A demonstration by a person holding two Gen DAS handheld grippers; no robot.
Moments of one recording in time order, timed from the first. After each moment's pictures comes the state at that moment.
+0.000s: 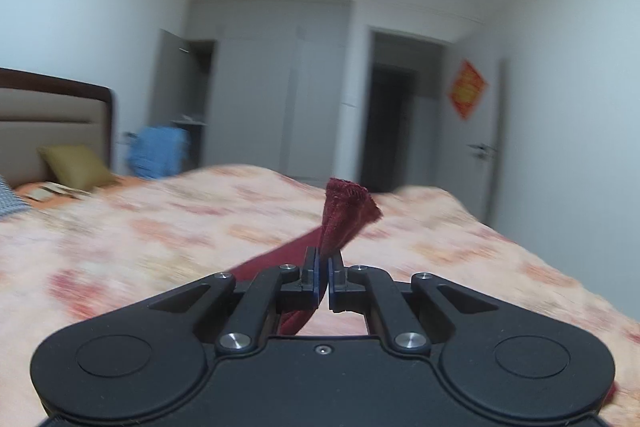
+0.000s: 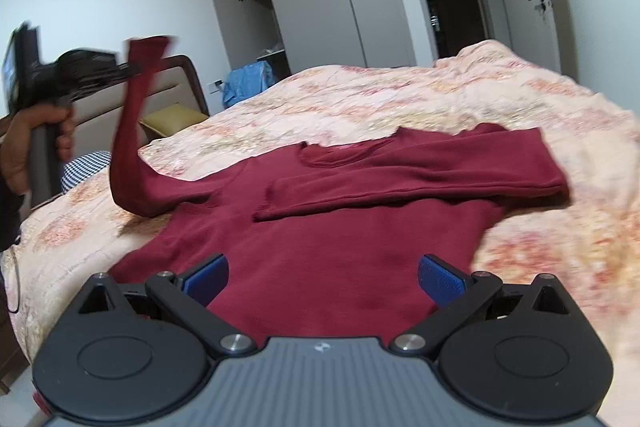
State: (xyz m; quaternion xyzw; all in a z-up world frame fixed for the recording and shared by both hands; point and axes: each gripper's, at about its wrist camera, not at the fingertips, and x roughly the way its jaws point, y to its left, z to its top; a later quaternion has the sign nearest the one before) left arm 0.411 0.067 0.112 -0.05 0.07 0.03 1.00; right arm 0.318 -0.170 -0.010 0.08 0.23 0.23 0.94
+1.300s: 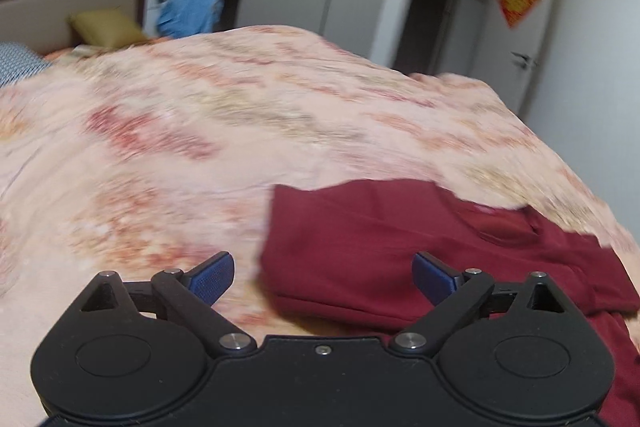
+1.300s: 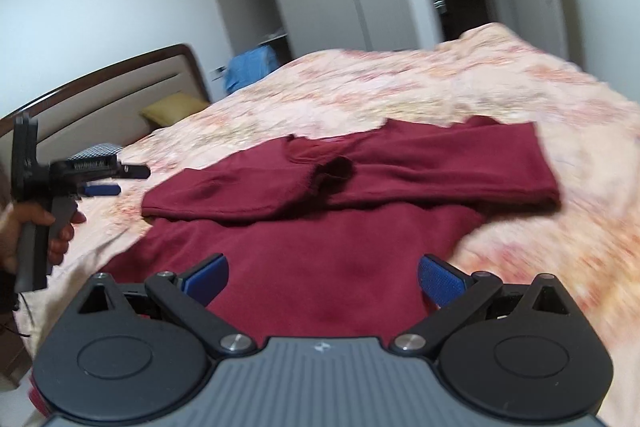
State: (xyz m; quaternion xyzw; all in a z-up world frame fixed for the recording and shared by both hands) left arm 0.392 0.189 0.021 -0.14 0.26 0.07 0.95; right arm 0.359 -0.187 -0.002 0.08 0.26 0.25 0.93
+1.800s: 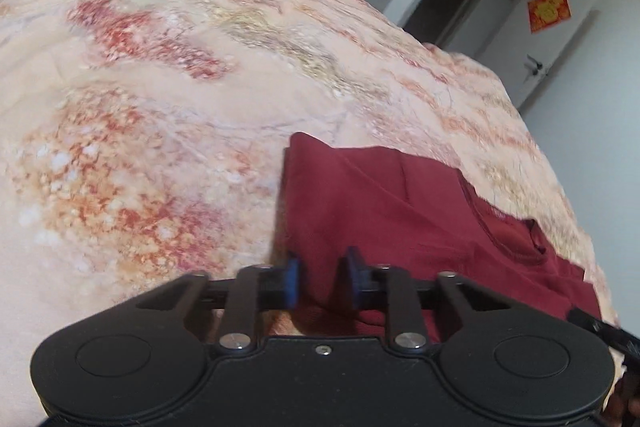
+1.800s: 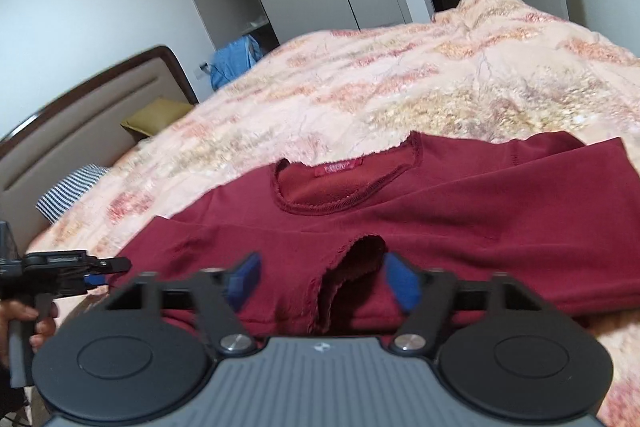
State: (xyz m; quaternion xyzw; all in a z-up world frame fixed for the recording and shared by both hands) left arm 0.442 0.230 -0.013 -0.24 0.33 0.03 0.91; right arm 0.482 -0.128 0.004 0.12 0.30 0.23 0.92
